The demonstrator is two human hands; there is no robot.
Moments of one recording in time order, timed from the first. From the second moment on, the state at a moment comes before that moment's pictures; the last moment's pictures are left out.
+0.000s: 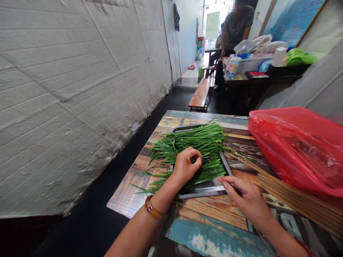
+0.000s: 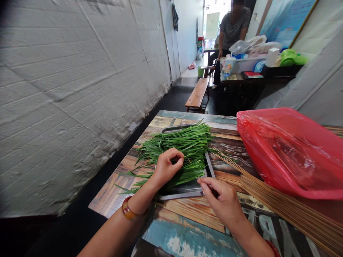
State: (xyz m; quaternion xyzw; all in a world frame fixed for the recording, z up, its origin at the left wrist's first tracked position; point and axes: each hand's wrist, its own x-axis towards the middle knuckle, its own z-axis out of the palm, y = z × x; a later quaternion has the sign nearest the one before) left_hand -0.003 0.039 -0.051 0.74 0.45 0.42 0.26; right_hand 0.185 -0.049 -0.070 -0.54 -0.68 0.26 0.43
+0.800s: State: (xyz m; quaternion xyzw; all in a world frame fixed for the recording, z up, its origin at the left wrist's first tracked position) left_hand 0.000 0.035 -0.043 0.65 0.47 0.41 0.43; right_hand 0.185 -0.048 -0.073 -0.53 -0.69 0.26 0.42
